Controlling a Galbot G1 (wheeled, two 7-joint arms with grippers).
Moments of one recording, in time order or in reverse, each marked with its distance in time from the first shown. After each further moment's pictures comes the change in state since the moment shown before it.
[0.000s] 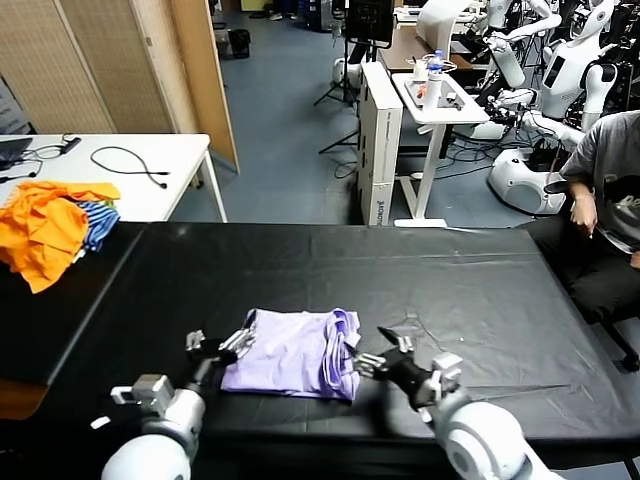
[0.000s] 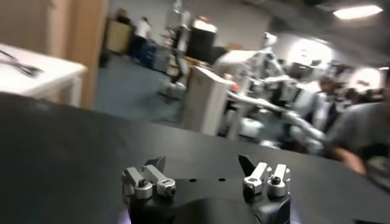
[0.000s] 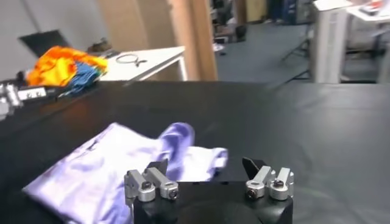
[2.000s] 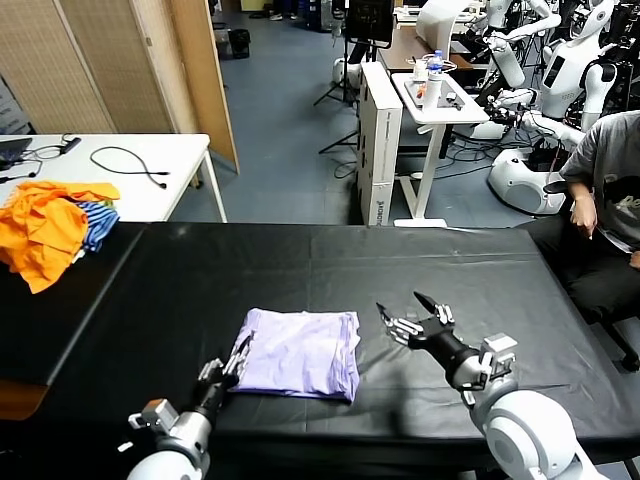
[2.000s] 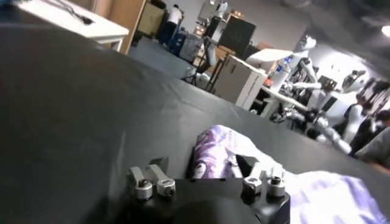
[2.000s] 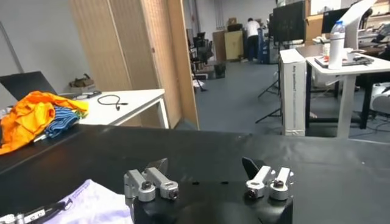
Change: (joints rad) left arm -0.014 -0.092 -0.058 0.298 -0.204 -0.136 0.194; right arm -0.139 -0.011 0.311 0.153 0.057 0.036 -0.008
